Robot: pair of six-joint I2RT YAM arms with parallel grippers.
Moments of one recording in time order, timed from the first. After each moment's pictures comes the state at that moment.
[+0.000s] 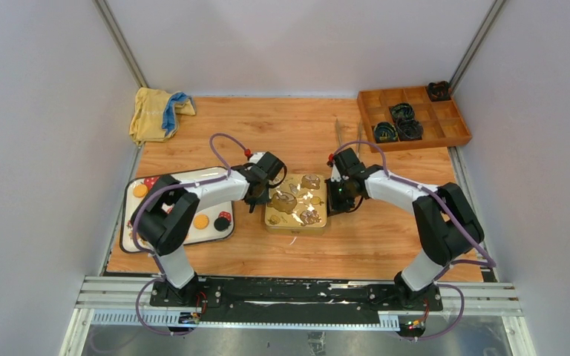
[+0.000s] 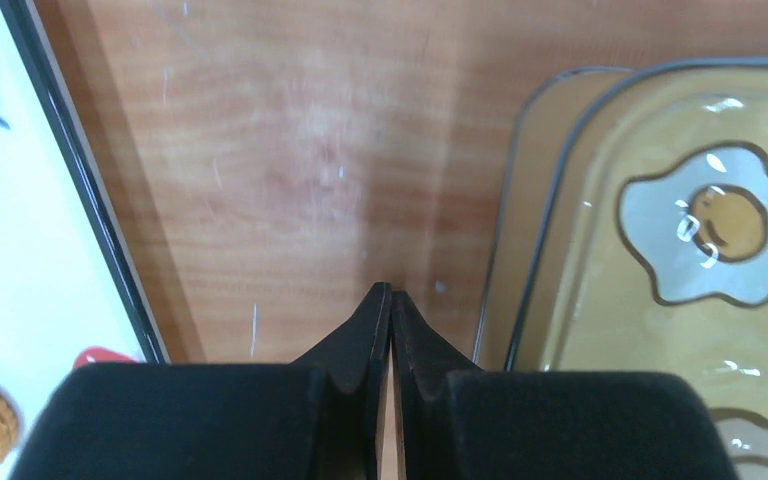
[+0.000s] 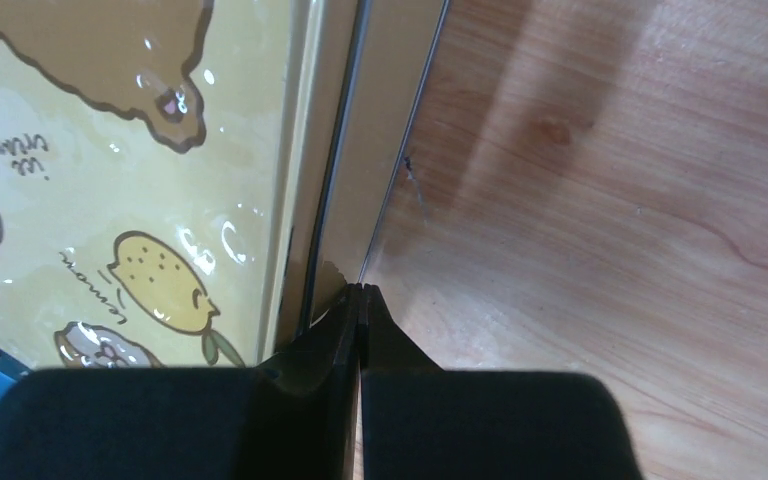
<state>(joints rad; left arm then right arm) -0.69 1.71 0.98 -0.45 -0.35 -0.66 0.51 1.60 0.91 -0.45 -0.28 0.37</state>
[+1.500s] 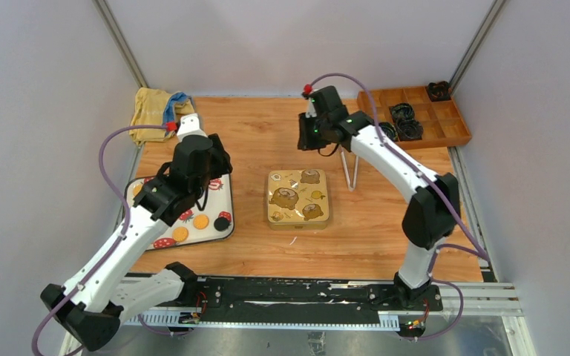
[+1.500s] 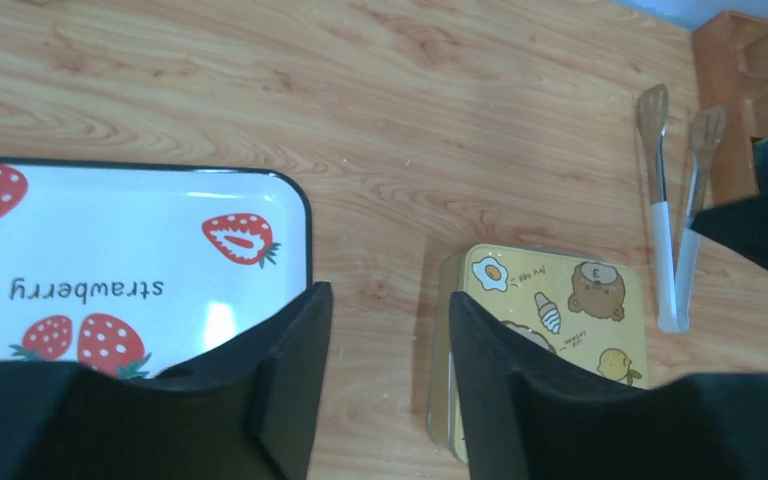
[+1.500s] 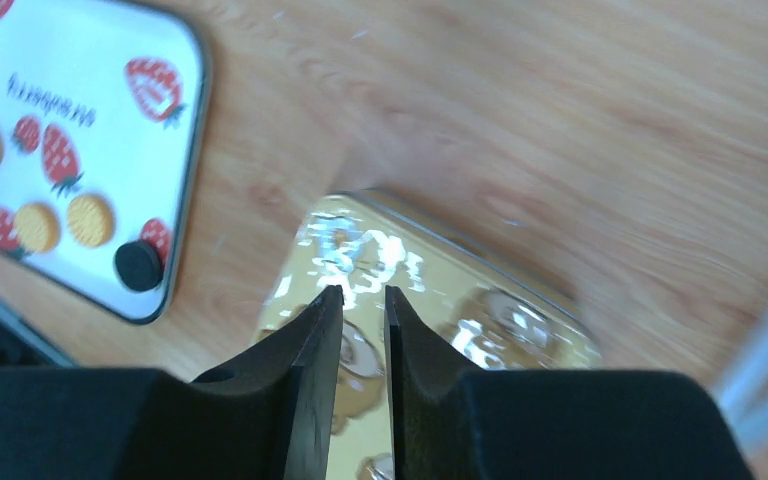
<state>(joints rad) -0.55 0.96 1.07 -0.59 -0.48 -0.55 0.59 1.80 1.69 -0.65 -0.12 0.29</state>
